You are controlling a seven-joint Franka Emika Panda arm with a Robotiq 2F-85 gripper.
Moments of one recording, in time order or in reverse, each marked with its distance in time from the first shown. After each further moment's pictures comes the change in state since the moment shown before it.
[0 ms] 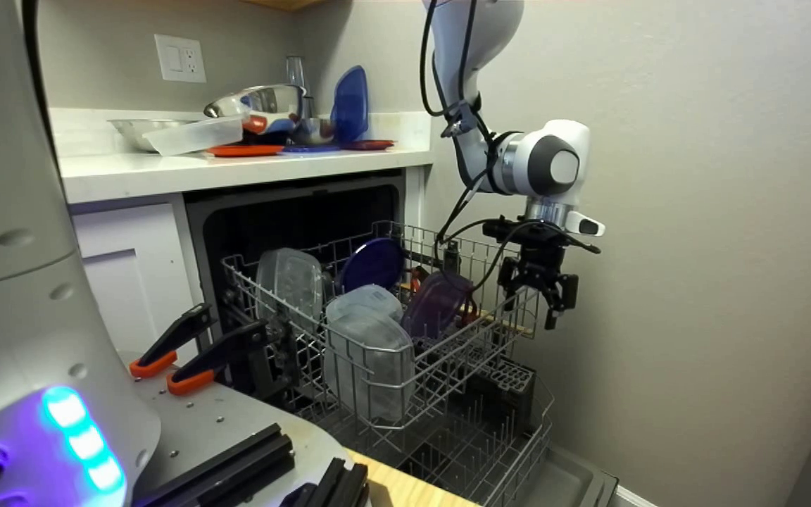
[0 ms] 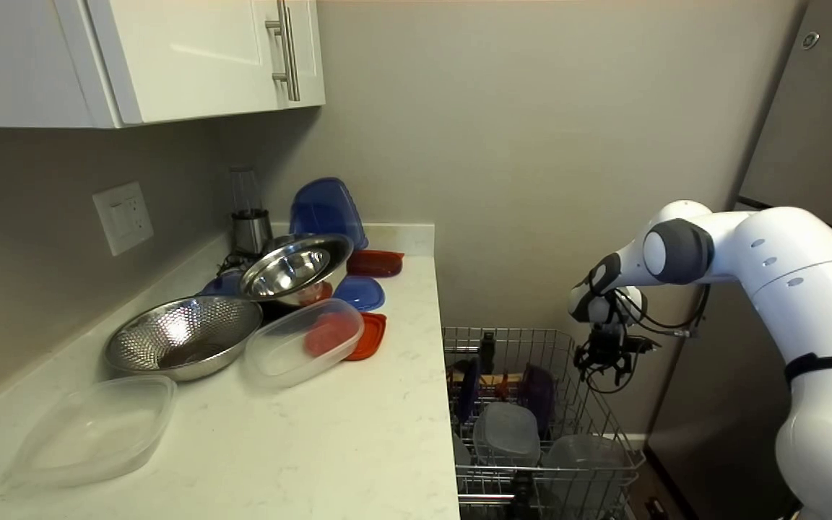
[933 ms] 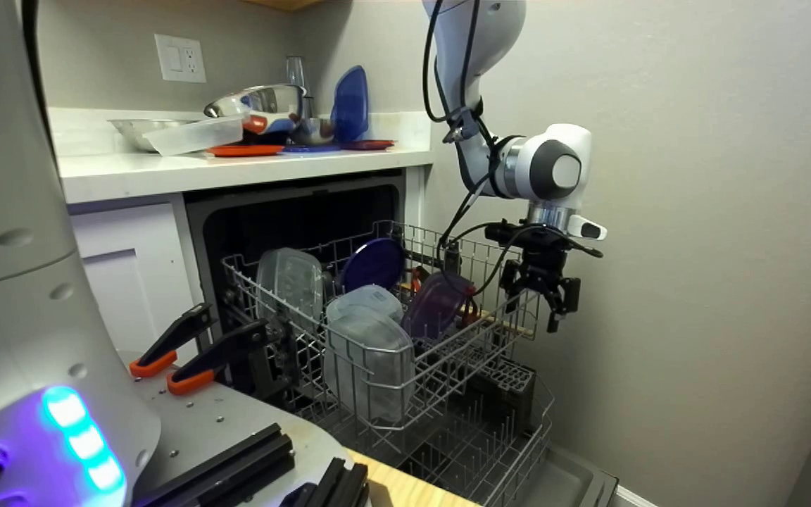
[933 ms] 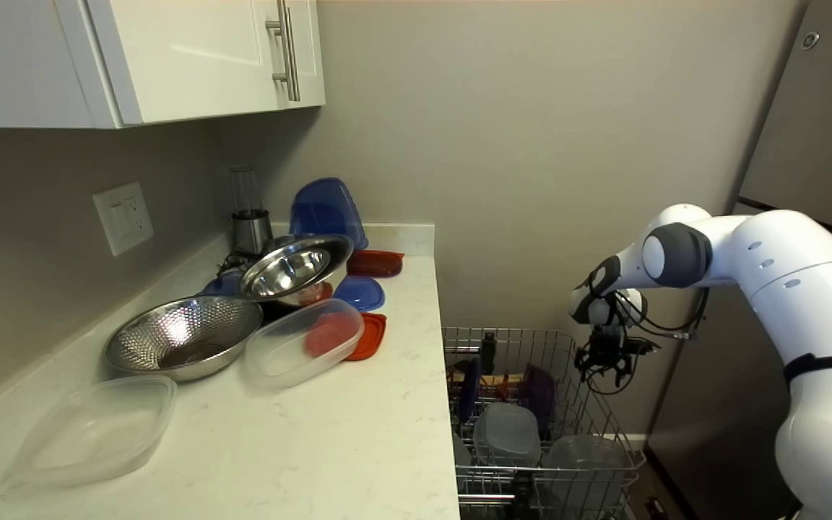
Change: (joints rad) arm -0.006 0.021 0.000 0.023 0.001 -0.001 -0.005
